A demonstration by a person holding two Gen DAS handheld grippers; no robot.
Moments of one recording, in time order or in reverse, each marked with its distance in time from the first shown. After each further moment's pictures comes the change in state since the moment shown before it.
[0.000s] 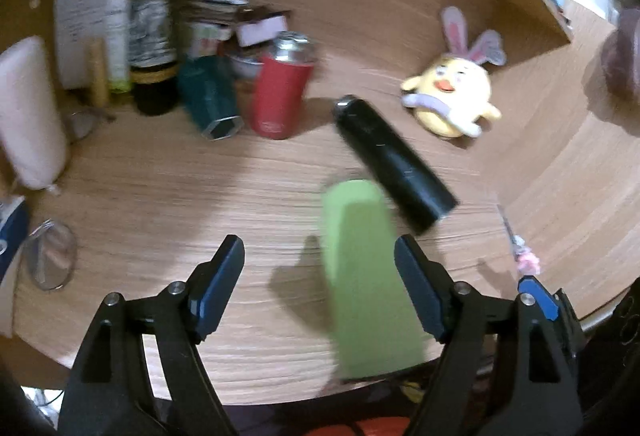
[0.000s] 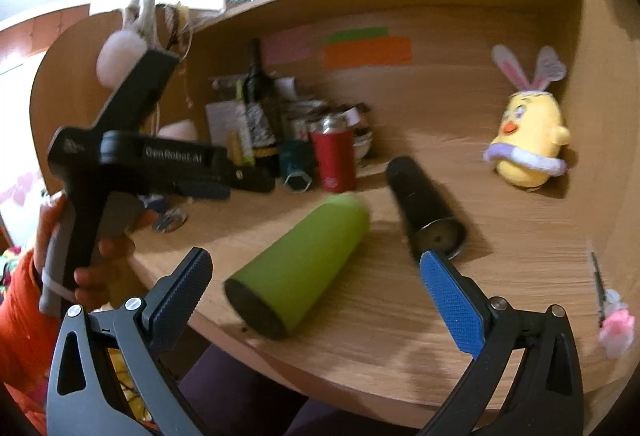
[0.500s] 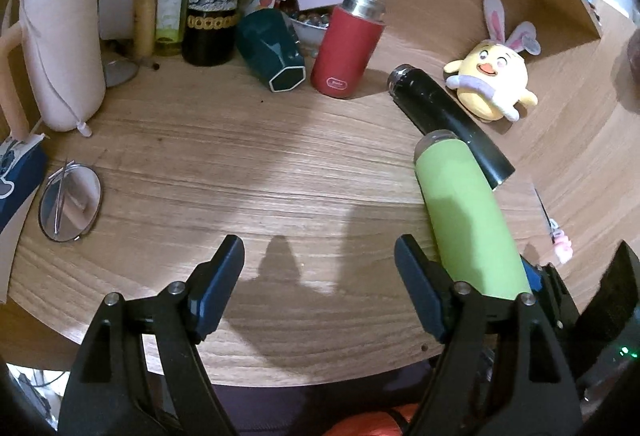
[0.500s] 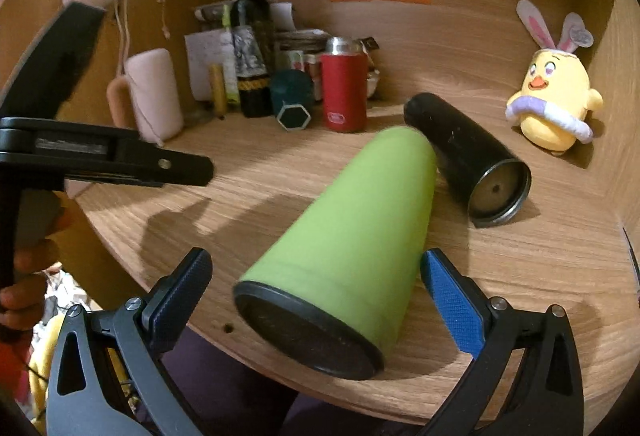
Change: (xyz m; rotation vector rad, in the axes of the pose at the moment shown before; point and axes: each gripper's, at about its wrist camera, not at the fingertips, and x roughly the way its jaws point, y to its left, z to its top) left arm 0.012 0.044 -0.034 -0.029 0.021 0.046; right arm 0.080 0.020 -0.032 -0.021 0.154 -0.099
